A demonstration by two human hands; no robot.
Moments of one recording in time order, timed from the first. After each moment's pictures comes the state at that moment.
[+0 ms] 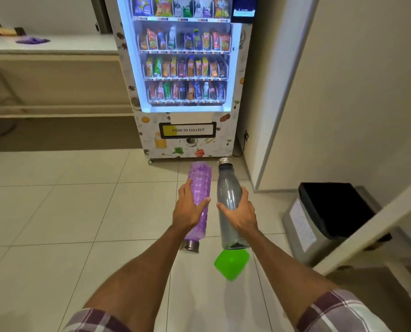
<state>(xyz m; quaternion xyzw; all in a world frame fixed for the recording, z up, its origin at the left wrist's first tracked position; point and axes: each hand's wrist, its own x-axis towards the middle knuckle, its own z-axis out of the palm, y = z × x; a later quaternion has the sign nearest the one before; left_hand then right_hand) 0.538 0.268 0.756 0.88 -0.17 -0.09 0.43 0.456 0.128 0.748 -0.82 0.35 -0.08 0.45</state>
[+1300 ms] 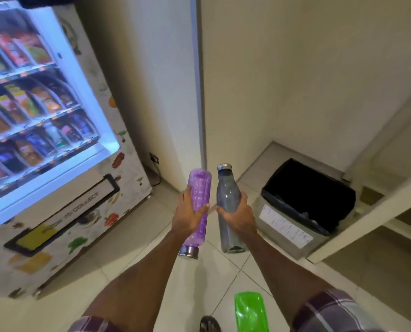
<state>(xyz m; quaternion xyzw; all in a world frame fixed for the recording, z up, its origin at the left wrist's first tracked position) 0.984 -0.142 0.706 0.76 -0.49 -0.30 0.31 0.829 -0.186 0.687 -0.60 0.64 -0.22 0.43</state>
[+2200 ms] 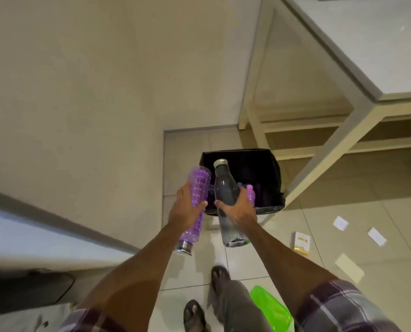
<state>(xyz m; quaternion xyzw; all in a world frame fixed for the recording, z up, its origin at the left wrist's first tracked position) 0.876 -0.533 0.650 0.51 -0.72 -0.45 0.11 0.726 -0.455 0.631 -0.25 0.84 -0.29 0.38</state>
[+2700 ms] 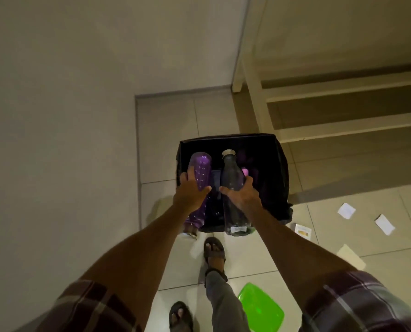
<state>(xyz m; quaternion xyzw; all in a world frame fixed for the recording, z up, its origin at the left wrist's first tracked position) 0.692 -0.683 0.480 0.53 -0.72 -0.44 -0.05 0.557 -0.597 0.461 -0.12 0.86 -0.20 0.44</state>
